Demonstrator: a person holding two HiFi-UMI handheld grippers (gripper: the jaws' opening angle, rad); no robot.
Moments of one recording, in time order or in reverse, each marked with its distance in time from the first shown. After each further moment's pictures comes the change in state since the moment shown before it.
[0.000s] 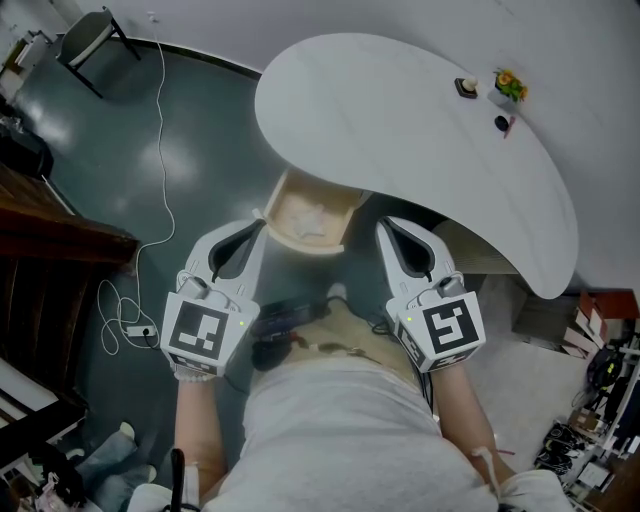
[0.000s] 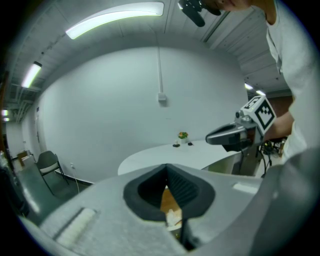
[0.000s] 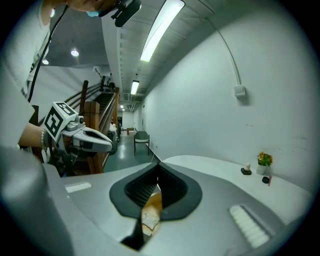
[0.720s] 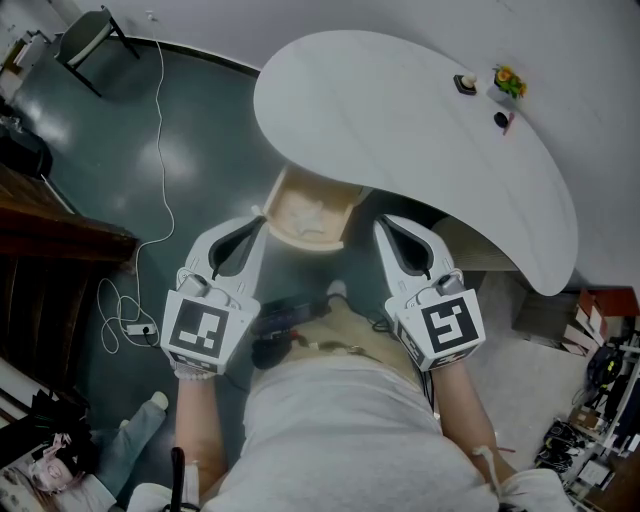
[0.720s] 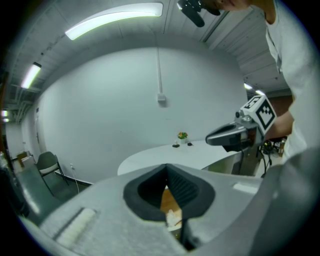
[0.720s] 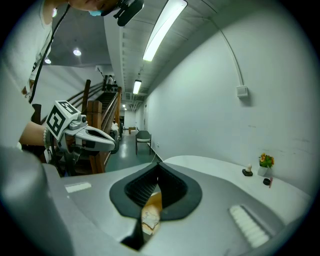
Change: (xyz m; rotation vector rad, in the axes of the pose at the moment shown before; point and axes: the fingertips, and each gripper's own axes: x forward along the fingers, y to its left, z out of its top) left arm 0.000 -0.004 0.002 0.017 -0.012 -0.003; right arm -0.003 0.005 -0.001 -0.018 0.005 0.018
